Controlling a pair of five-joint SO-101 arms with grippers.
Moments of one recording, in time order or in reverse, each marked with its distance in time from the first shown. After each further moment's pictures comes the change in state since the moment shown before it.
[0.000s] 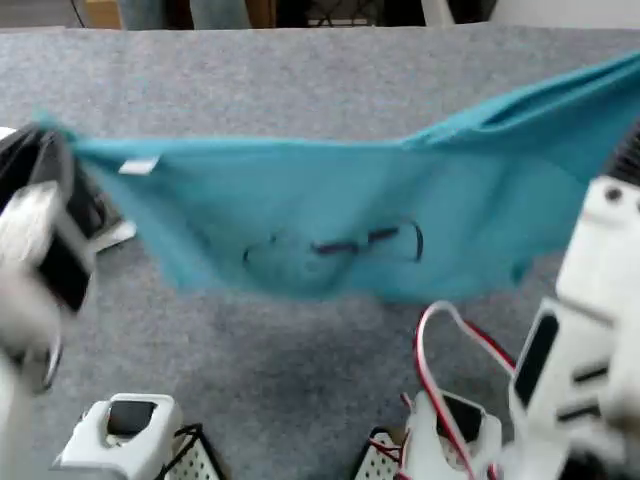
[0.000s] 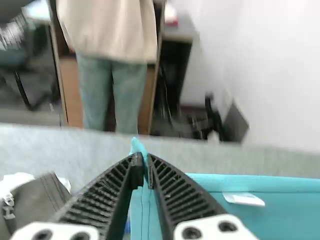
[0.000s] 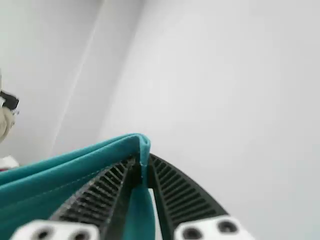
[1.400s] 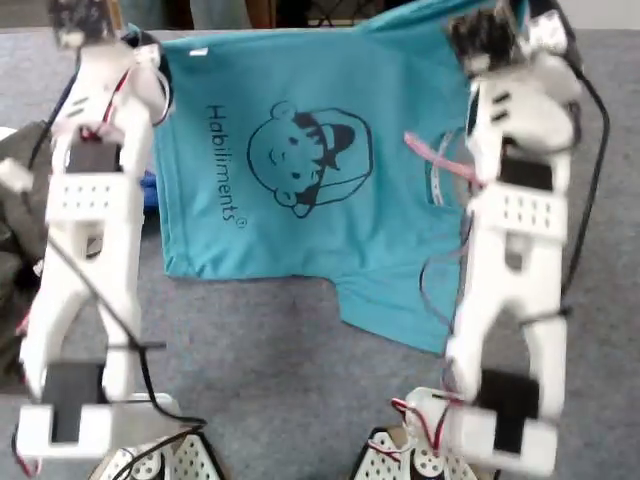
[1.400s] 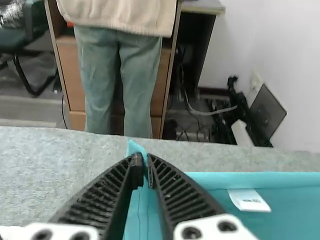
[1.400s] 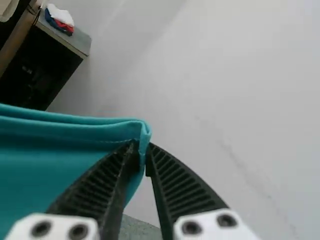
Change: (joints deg) left arm -2.2 31.2 51.5 -74.8 -2.6; right arm -10.0 48.2 21.8 -43.3 22.1
